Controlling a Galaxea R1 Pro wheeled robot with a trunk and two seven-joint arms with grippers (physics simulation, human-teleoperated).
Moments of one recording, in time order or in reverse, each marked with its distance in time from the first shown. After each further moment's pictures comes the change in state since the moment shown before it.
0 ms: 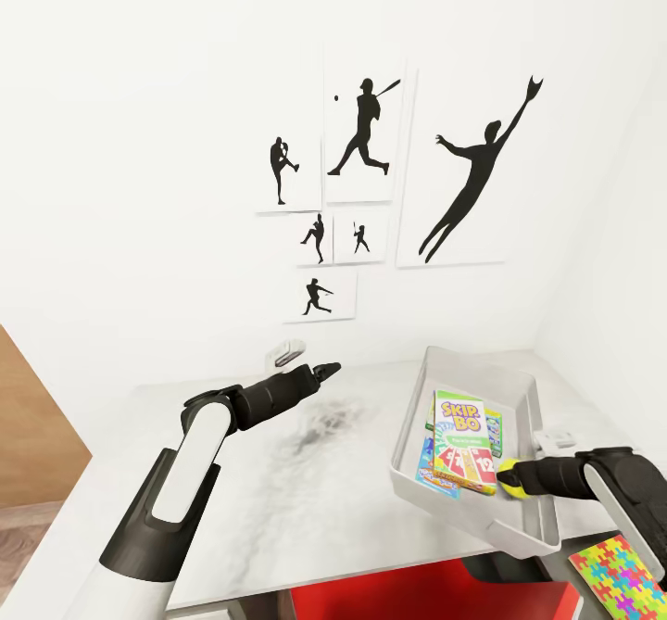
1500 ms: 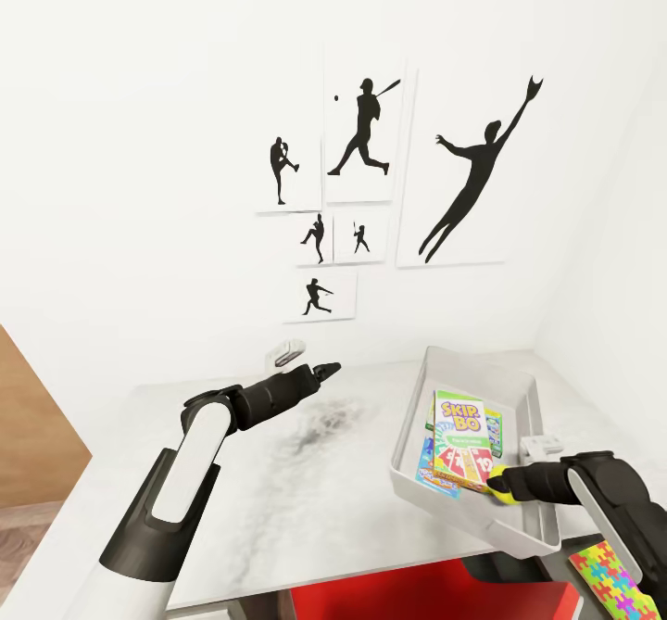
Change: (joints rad) left arm 0.000 0.000 0.001 0.000 0.000 0.000 -0.001; right arm -0.001 0.056 0.005 0.025 0.057 0.000 0.002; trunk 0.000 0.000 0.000
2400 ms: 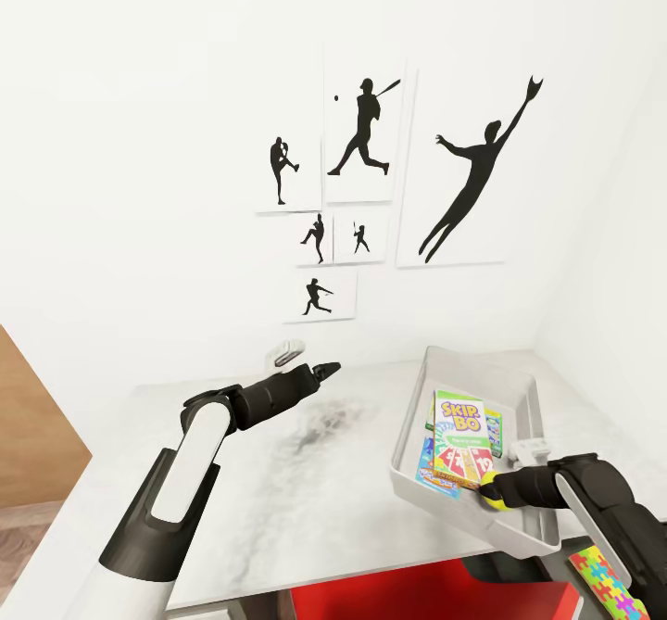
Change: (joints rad) left arm 0.000 0.000 0.002 0.000 0.001 0.000 -0.002; right arm 0.000 0.009 0.058 0.000 0.018 0.000 0.001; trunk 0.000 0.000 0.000
